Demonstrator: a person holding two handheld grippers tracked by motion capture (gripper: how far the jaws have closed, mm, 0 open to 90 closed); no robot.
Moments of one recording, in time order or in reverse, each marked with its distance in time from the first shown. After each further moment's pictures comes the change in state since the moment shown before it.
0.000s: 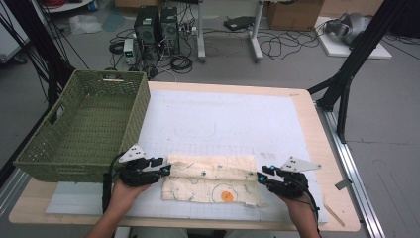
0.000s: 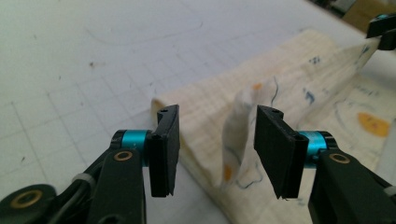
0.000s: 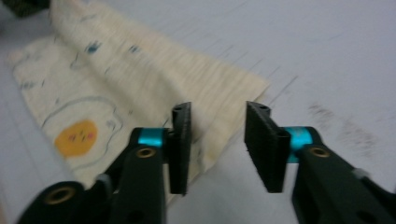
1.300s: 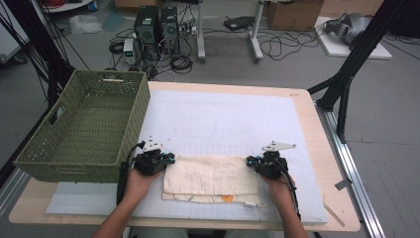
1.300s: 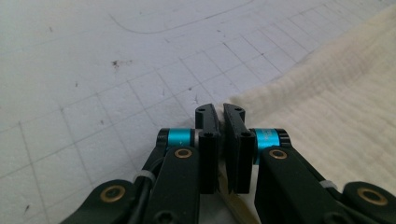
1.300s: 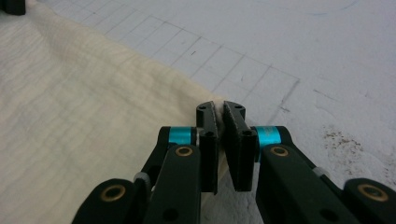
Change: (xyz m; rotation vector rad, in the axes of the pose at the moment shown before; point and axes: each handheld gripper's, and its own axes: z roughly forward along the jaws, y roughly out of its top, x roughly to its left) left arm 0.011 0.005 0.051 0.139 0.199 0.037; right arm -0.018 0.014 0.073 0.149 -0.041 0.086
